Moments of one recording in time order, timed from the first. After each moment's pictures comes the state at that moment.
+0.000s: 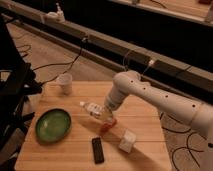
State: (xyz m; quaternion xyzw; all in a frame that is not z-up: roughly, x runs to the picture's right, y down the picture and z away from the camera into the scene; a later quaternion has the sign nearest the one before) arm 0.004 0.139 0.775 -0.41 -0.12 0.24 0.87
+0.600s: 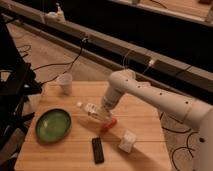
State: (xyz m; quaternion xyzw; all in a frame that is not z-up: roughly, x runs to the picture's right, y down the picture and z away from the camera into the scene) arm -0.024 0.134 0.785 -0.41 -0.12 0.21 0.88
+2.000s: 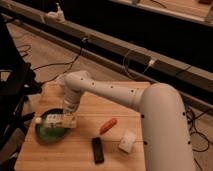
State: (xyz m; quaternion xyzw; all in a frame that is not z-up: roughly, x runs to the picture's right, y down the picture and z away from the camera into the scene) arm -0.214 0.166 0.786 -0.48 -0.21 0.02 0.85
